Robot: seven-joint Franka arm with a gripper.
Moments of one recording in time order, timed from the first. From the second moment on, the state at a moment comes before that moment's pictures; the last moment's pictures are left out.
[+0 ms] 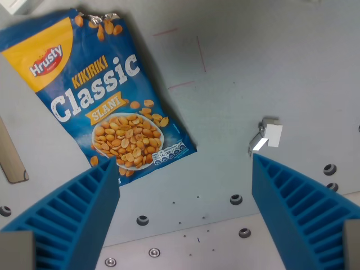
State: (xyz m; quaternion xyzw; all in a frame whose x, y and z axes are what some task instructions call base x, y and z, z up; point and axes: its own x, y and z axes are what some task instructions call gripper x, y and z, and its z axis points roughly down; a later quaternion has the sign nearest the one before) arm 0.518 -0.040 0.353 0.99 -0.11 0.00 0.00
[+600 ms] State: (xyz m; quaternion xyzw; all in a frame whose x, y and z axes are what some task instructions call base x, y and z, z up) arm 0.551 -0.034 0.352 0.99 -0.10 0.02 0.00
